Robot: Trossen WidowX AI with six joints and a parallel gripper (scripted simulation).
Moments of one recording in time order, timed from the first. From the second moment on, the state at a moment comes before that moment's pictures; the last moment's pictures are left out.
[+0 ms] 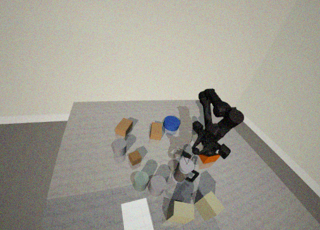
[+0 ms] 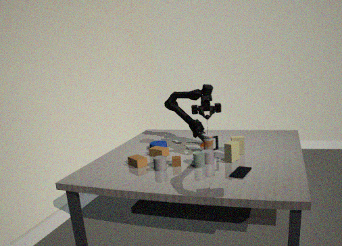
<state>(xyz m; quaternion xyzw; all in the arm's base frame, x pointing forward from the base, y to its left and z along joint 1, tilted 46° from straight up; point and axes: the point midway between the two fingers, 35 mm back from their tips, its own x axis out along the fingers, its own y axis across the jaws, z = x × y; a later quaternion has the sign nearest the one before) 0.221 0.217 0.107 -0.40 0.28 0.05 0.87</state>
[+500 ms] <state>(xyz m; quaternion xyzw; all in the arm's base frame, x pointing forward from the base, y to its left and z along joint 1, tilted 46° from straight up) 0.223 0.203 0.090 -0.40 0.28 0.05 0.87</state>
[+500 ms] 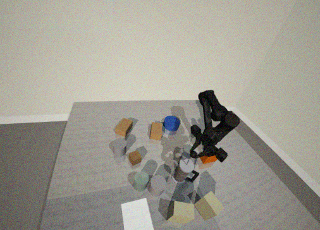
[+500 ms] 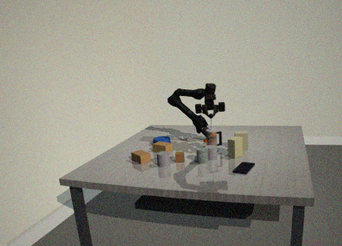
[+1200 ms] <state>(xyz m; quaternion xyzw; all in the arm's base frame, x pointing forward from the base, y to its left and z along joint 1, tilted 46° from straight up) 0.227 0.181 0.066 -0.39 0.28 0.05 0.87</state>
